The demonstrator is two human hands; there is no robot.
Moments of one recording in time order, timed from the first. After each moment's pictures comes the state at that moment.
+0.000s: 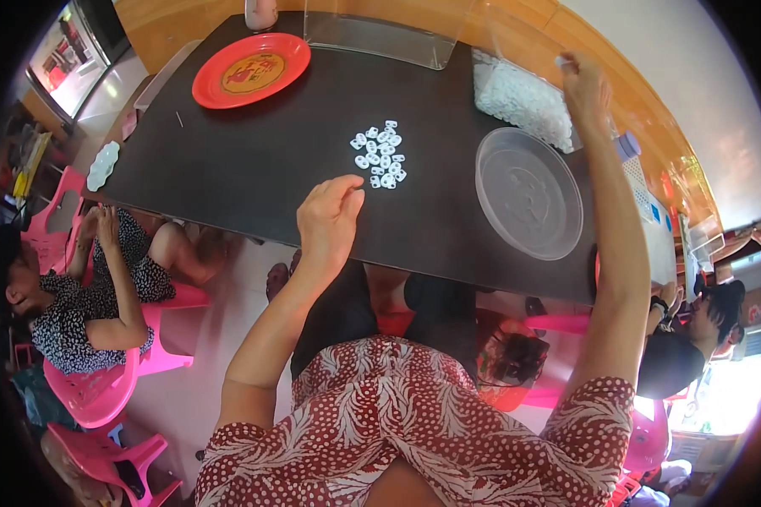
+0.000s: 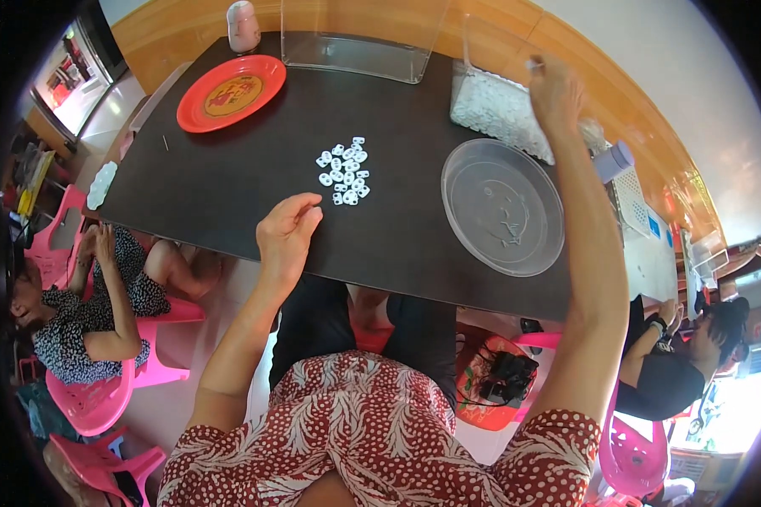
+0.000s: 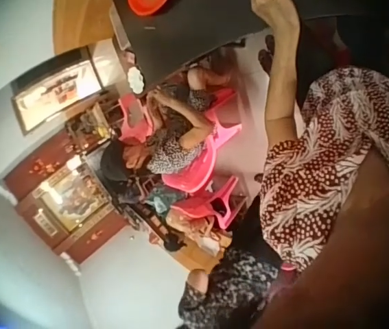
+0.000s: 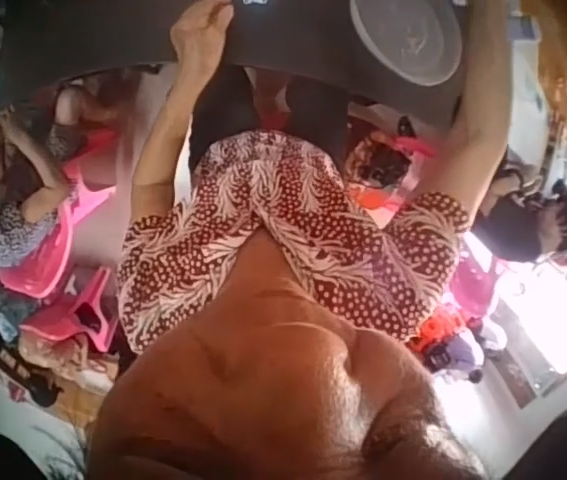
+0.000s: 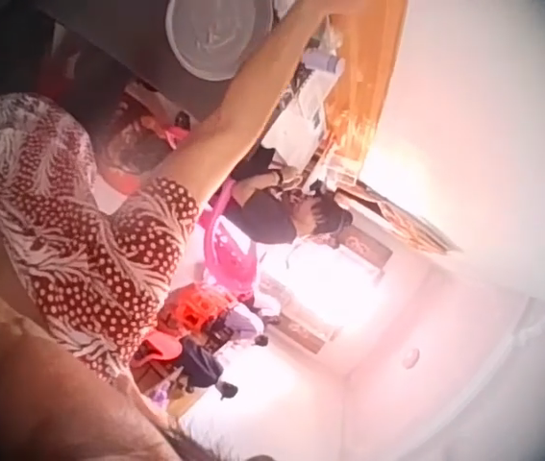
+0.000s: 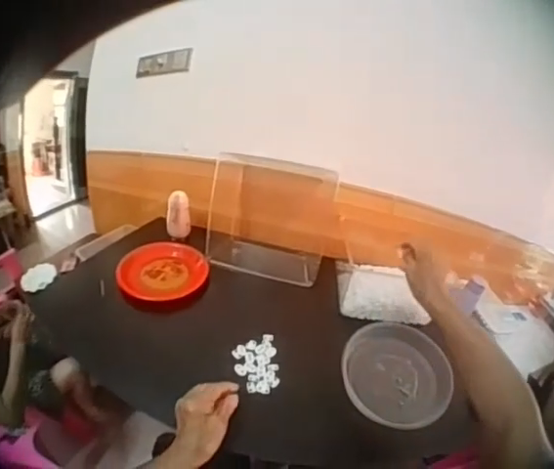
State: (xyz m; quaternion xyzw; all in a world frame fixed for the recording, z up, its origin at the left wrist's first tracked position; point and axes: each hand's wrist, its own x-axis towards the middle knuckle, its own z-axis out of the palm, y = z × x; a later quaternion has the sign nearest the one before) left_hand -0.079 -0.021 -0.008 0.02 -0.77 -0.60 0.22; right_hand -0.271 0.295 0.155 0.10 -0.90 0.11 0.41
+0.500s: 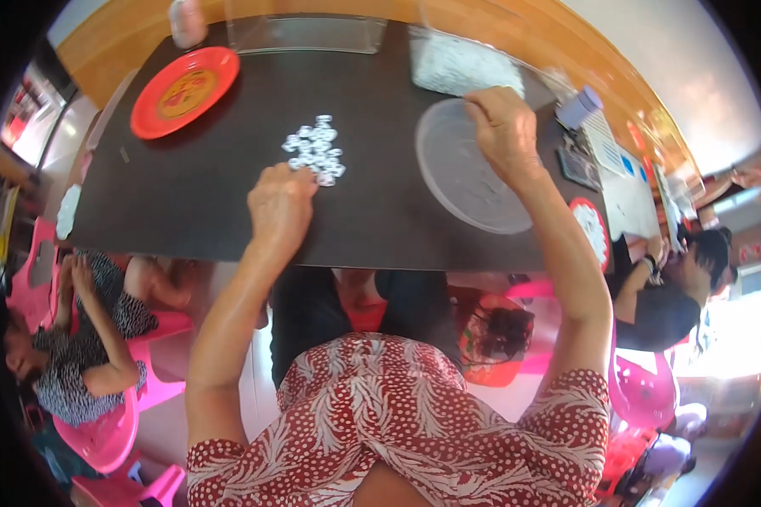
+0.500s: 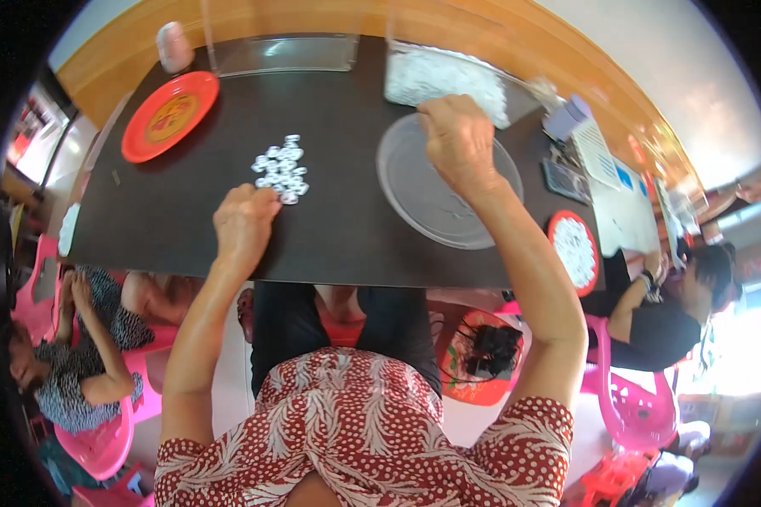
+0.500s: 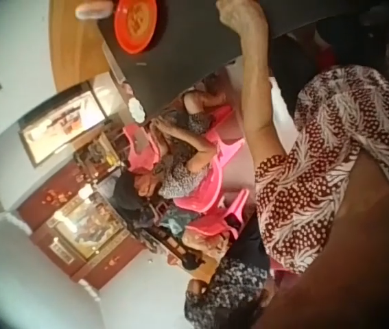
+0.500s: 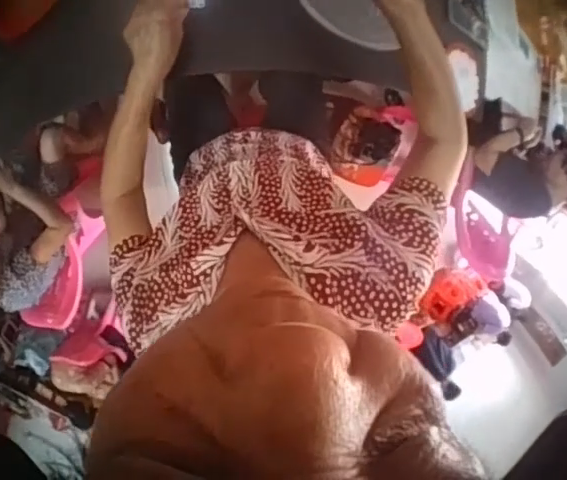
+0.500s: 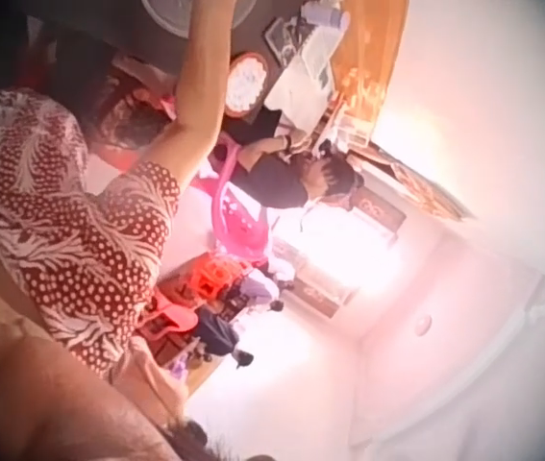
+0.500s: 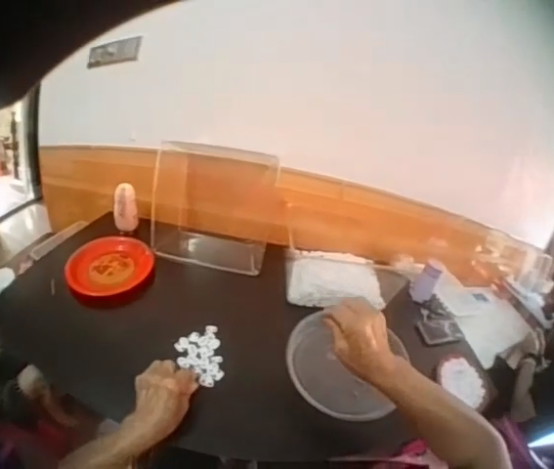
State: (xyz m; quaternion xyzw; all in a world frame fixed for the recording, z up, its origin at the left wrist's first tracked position) left_hand -0.112 -0.021 -0.004 -0.14 -0.93 -0.19 0.28; right_hand -0.174 0.267 0.093 0.27 -0.87 0.16 0.38
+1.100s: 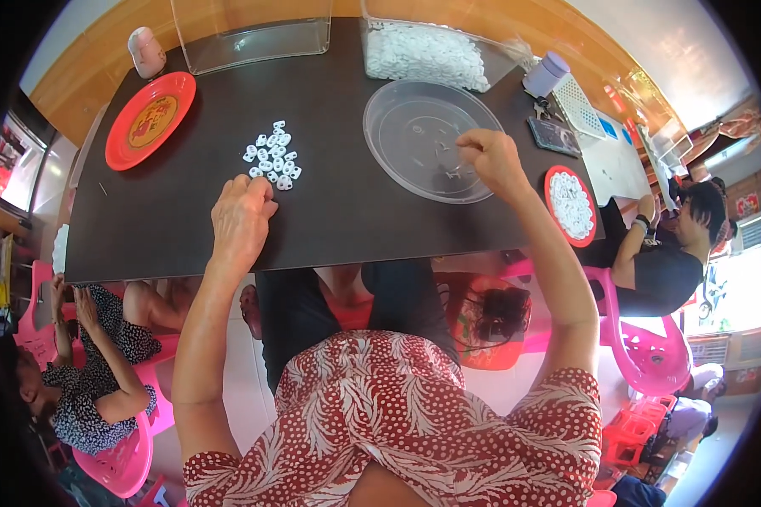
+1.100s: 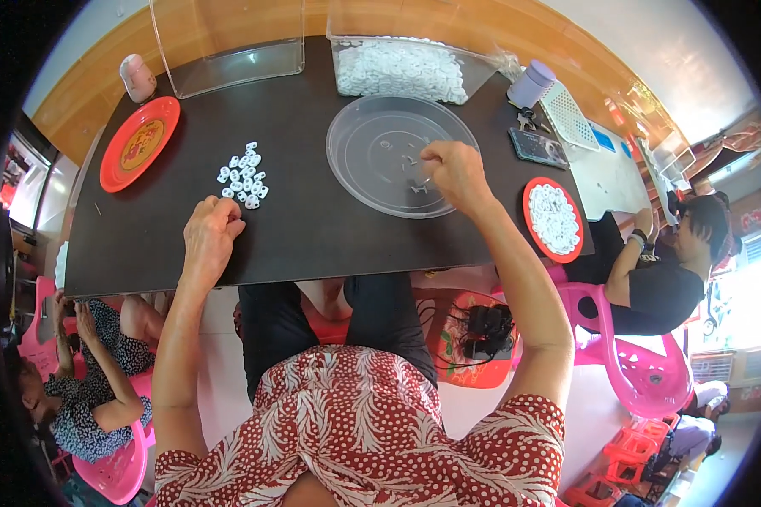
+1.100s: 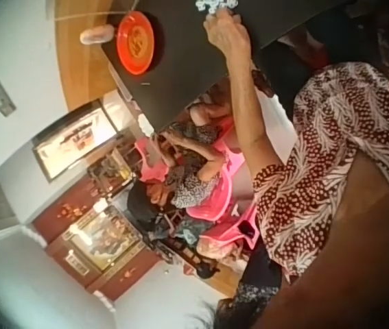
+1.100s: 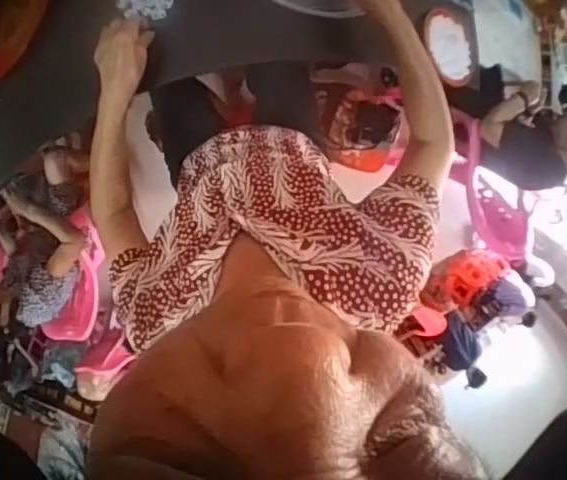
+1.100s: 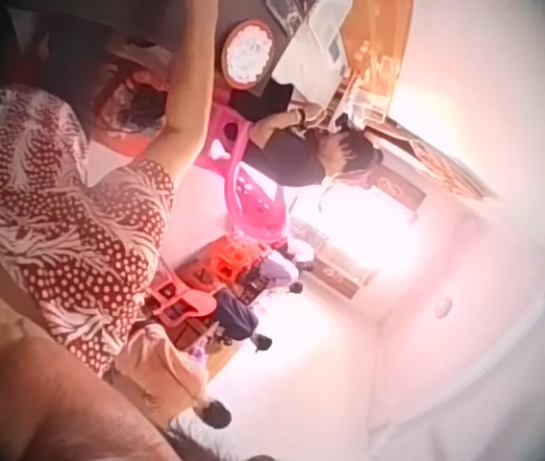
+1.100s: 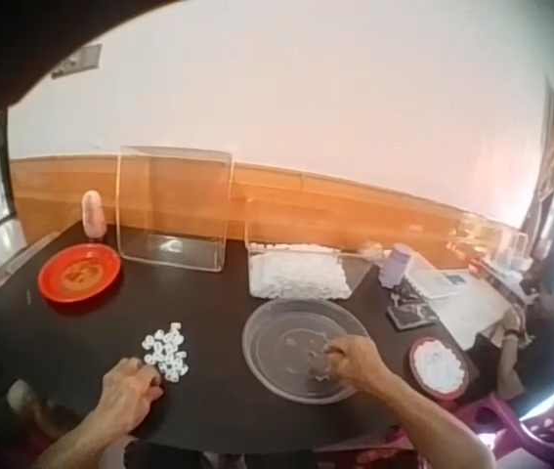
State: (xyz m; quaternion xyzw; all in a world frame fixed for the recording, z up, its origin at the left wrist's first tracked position) left_hand -0.106 -0.022 0.011 -0.20 -0.94 -0.22 0.19; right_hand -0.124 0.350 0.045 0.07 -0.95 0.28 0.13
